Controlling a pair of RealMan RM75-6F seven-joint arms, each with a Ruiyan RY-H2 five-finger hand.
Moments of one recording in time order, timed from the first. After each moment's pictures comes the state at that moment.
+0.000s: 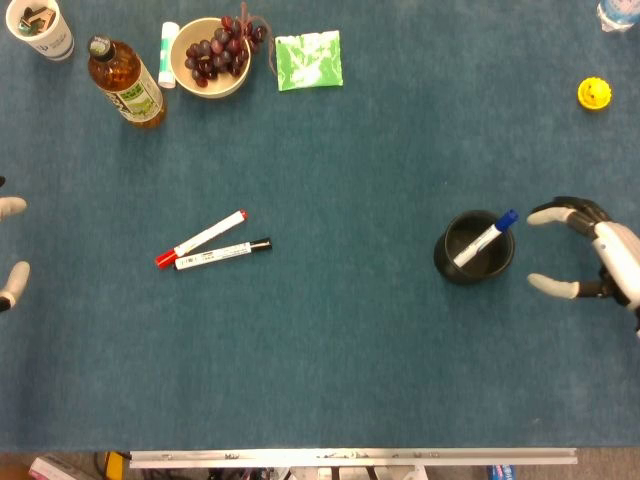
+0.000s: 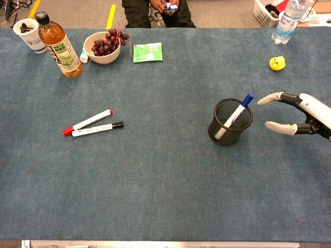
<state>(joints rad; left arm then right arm) -0.09 -0.99 -0.01 -1.85 1.57 1.50 0.13 0.27 -1.44 -0.03 -1.33 -1.60 1.17 0.60</state>
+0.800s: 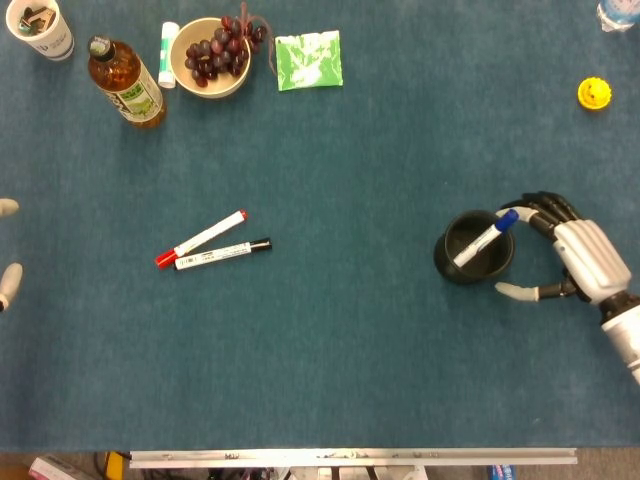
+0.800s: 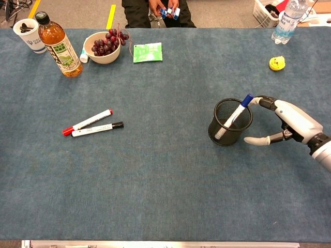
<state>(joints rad) -0.08 -0.98 -0.01 -1.85 1.57 1.50 0.12 0.31 -1.65 -0.05 -1.06 -1.65 1.23 0.52</state>
